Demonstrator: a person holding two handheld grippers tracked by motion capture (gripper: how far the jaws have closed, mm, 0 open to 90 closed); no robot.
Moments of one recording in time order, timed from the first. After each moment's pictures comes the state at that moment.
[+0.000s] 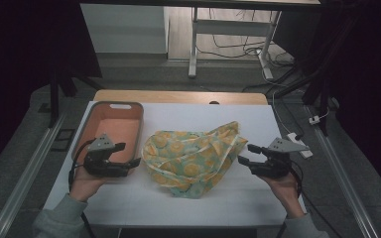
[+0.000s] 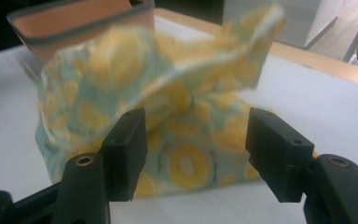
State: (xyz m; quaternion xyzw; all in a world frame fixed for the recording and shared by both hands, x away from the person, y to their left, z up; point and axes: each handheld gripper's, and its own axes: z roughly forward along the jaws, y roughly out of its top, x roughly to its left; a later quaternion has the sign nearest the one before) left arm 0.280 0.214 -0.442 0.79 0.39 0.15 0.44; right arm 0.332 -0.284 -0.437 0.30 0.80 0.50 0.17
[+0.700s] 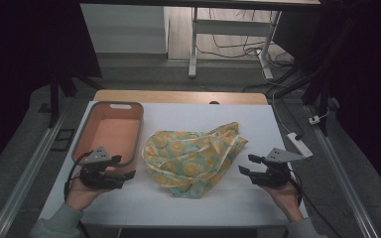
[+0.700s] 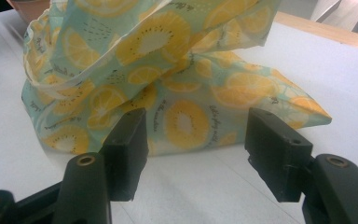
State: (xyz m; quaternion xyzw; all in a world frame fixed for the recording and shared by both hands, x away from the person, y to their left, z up) left arm 0.265 0.223 -0.469 0.81 0.40 0.13 0.42; right arm 0.324 -0.292 -0.467 0.30 0.82 0.47 0.17
